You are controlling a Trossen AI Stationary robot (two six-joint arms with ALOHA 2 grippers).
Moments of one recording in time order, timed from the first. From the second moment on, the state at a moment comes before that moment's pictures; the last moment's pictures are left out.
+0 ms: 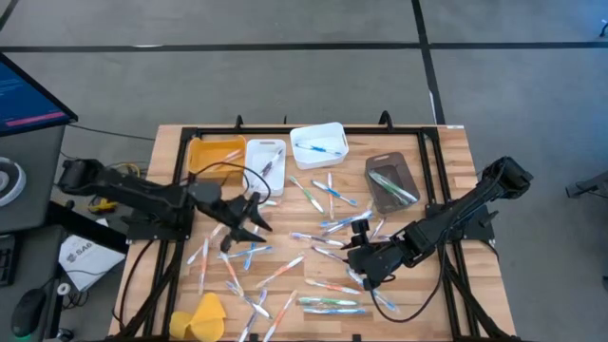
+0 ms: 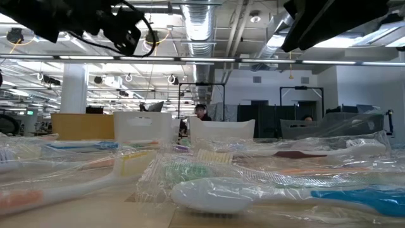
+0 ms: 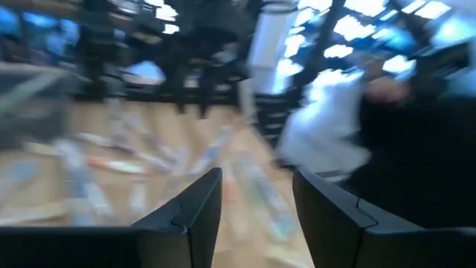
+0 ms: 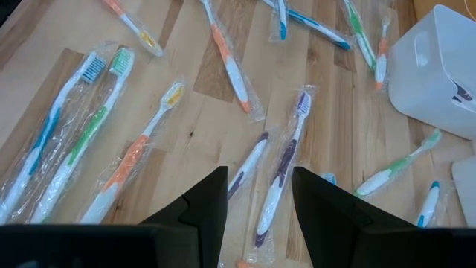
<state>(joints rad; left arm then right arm) -0.11 1.04 0.39 0.50 0.29 -0.12 0.58 1.49 1.01 -0.44 0.47 0.11</state>
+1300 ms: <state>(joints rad) -0.47 1.49 0.59 0.06 -0.29 -0.04 0.58 1.49 1.01 -0.46 0.47 0.12</state>
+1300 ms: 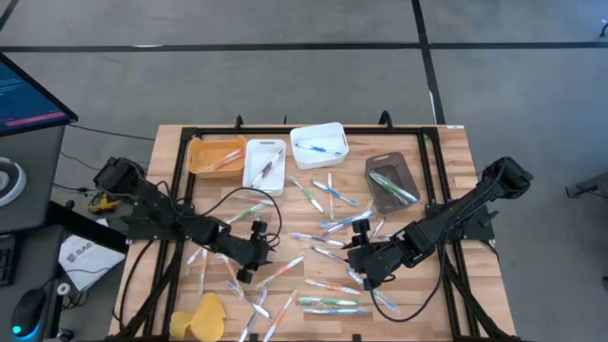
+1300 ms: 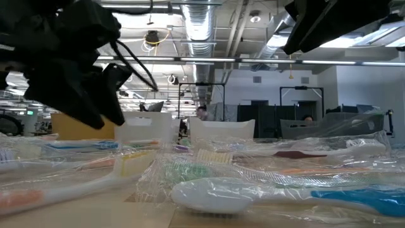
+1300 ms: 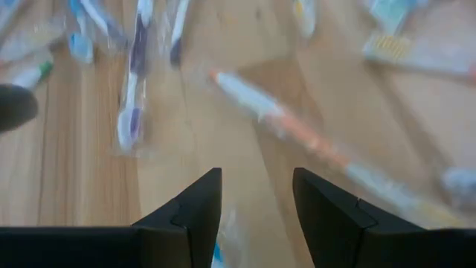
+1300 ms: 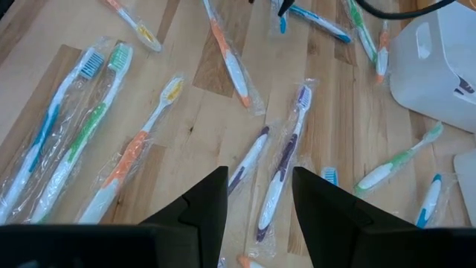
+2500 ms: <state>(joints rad) -0.39 1.51 0.58 -0.15 -0.32 -0.29 0.58 1.49 1.01 -0.46 0.47 0.12</state>
